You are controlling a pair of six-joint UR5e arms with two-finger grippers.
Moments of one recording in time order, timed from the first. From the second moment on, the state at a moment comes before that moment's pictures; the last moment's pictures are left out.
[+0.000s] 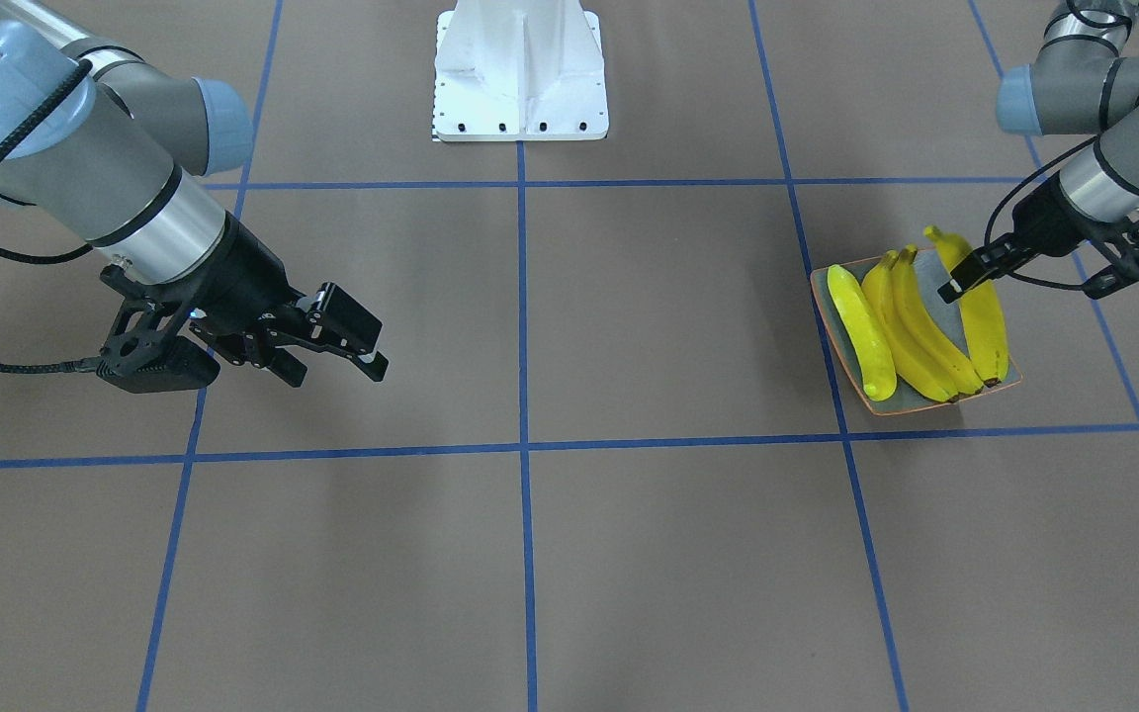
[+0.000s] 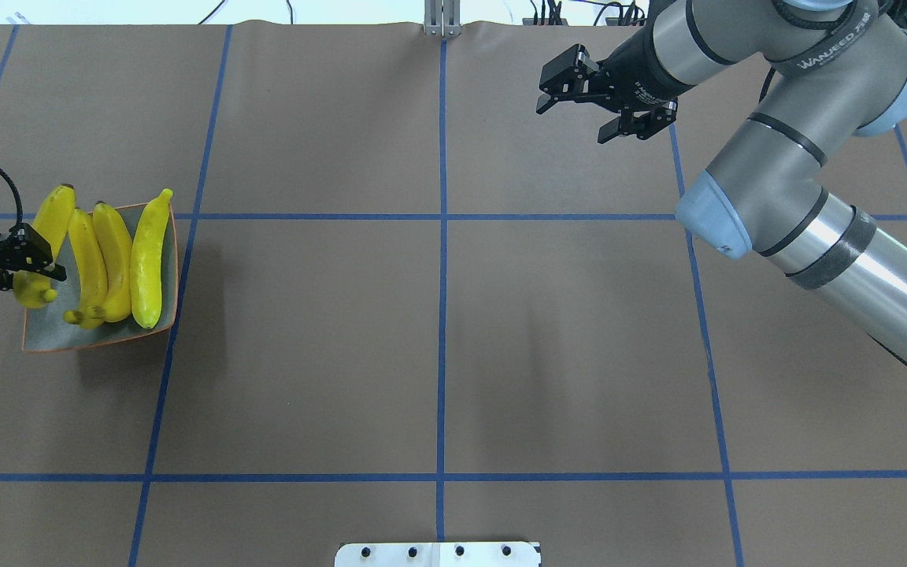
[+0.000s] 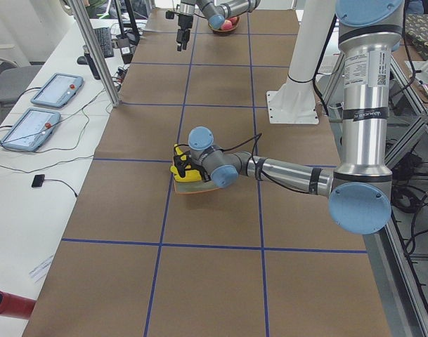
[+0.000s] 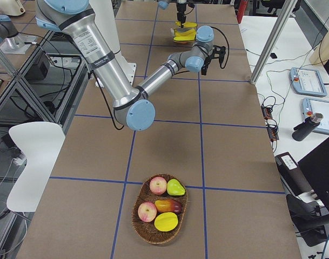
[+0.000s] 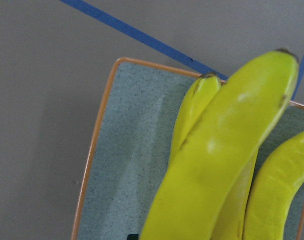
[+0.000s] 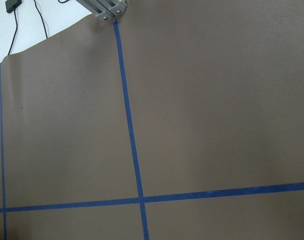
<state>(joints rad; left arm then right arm) -1.02 -1.53 -1.71 -2.24 -2.34 -1.30 0.93 -0.97 1.64 -1.14 2.22 1.35</state>
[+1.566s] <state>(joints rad) -0.99 -1.57 -1.67 -2.24 -2.34 -1.44 0.93 -0.97 1.64 -1.14 2.22 1.34</state>
